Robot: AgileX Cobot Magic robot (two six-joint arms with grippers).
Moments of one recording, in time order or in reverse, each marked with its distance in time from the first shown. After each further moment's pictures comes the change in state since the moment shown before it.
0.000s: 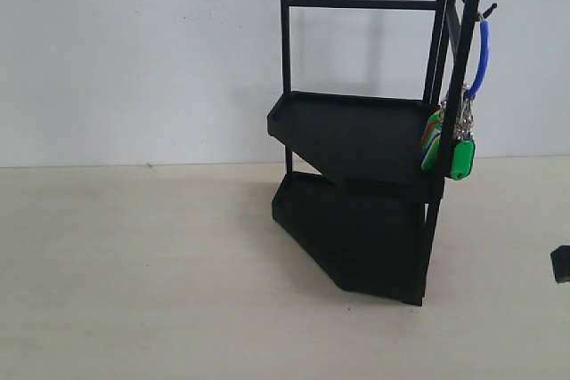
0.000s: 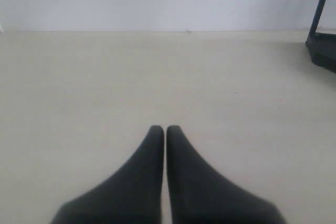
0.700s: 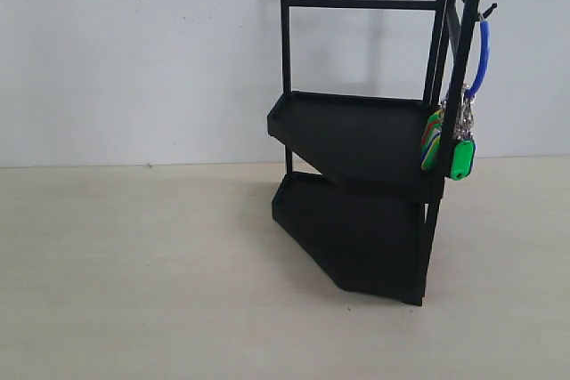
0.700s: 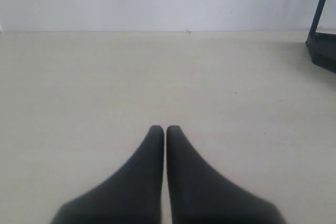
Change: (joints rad) left arm 0.000 0.000 0.000 0.000 0.000 0.000; right arm -0.056 -0.945 0.554 -0.044 -0.844 -0.002
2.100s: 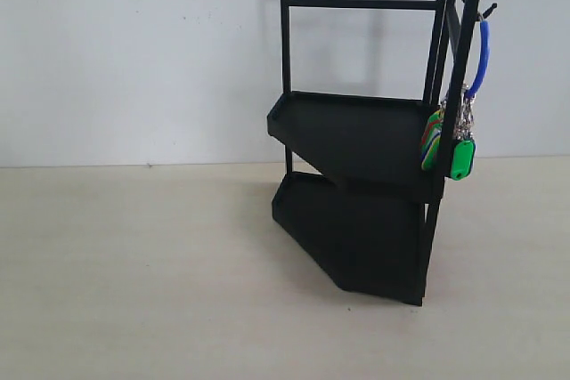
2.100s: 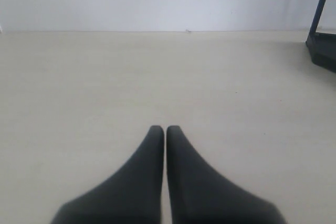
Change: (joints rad) left arm 0.000 0.000 0.000 0.000 0.000 0.000; right arm -0.004 -0.101 0.013 0.479 0.317 -0.655
